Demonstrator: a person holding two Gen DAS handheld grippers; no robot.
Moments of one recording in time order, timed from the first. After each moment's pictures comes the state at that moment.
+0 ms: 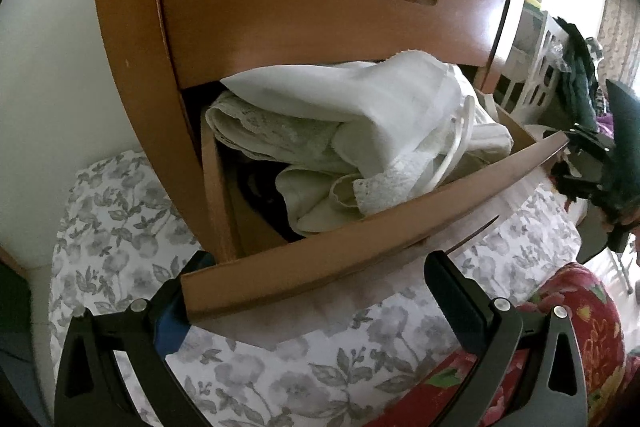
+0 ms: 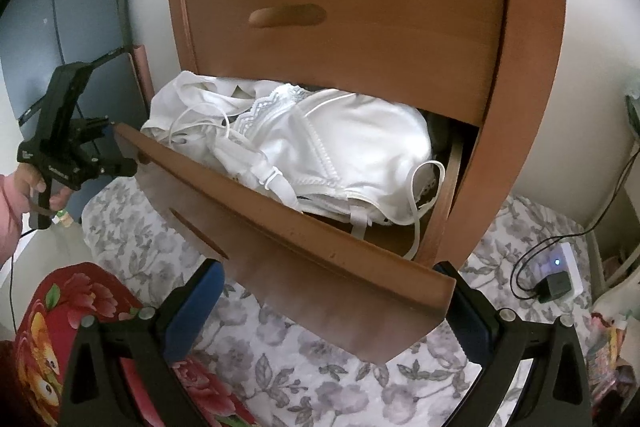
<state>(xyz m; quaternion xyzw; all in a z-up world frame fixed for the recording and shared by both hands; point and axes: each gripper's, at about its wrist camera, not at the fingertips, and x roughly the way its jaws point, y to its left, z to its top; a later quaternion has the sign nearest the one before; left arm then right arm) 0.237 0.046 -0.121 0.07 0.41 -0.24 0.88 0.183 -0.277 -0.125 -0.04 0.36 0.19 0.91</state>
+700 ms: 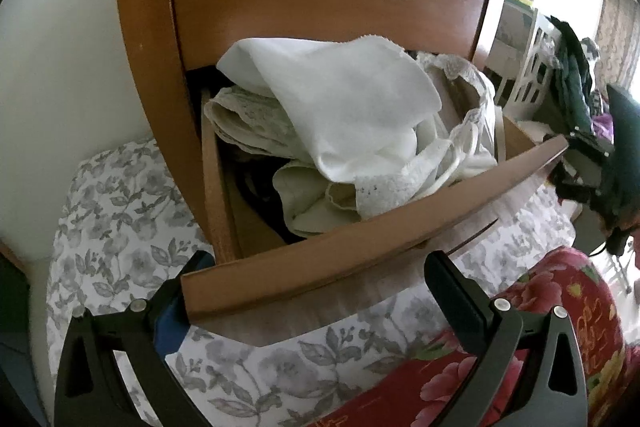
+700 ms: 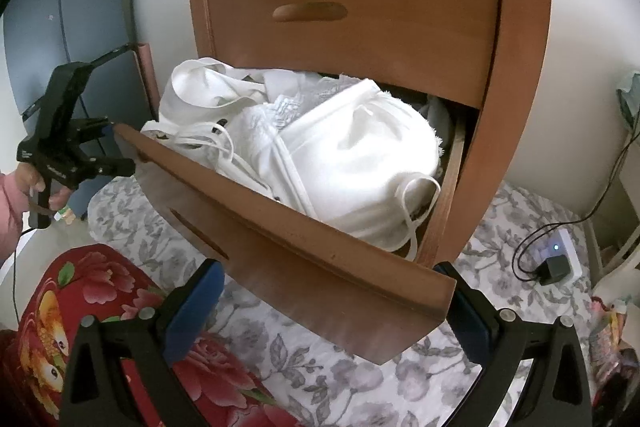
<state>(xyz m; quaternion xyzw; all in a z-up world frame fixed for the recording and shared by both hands) 0.210 0.053 -0.122 0.07 0.41 -0.24 0.88 0.154 -0.273 -0.128 -0.05 0.36 0.19 0.91</state>
